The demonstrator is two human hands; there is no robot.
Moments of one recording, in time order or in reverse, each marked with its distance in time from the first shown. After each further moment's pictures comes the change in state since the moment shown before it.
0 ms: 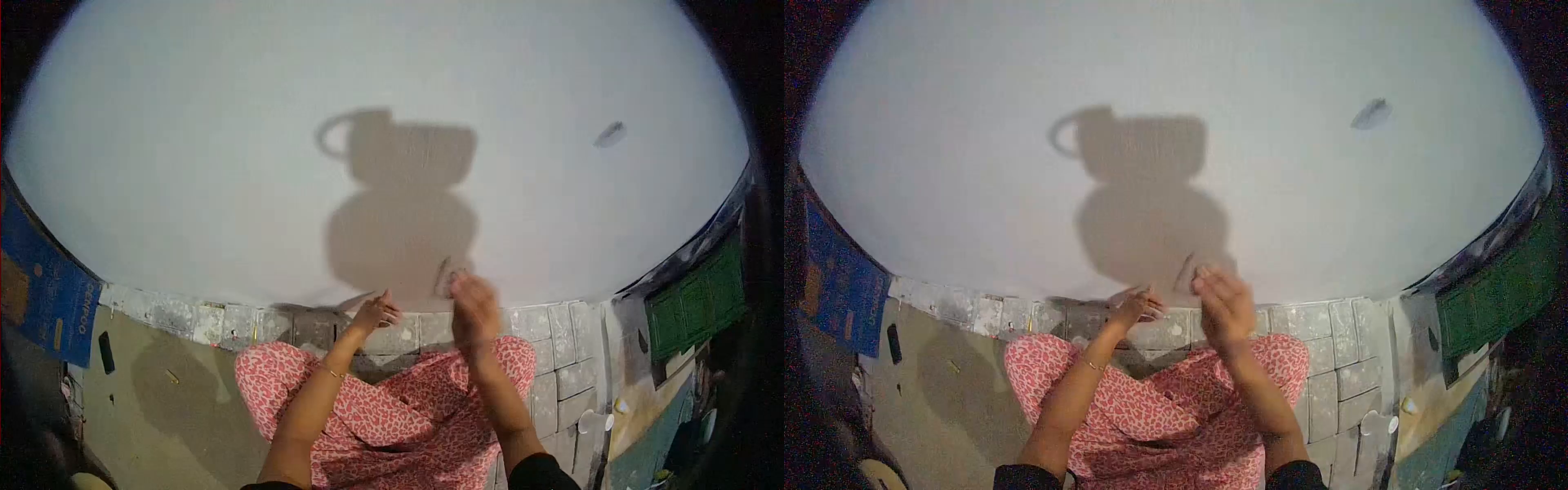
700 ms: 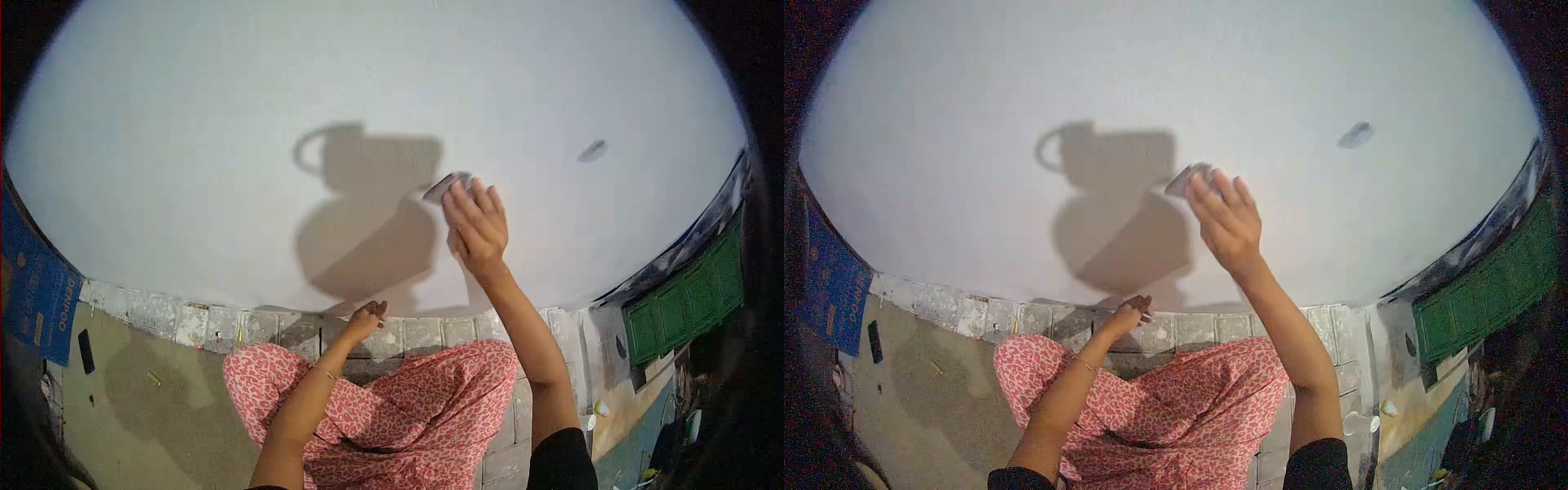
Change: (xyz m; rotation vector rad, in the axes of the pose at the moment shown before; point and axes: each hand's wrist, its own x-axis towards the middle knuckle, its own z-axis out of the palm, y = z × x) left_hand 0.013 -0.021 0.011 0.244 0.108 0.110; right_hand 0.122 0.044 0.016 -0.305 0.008 -0.407
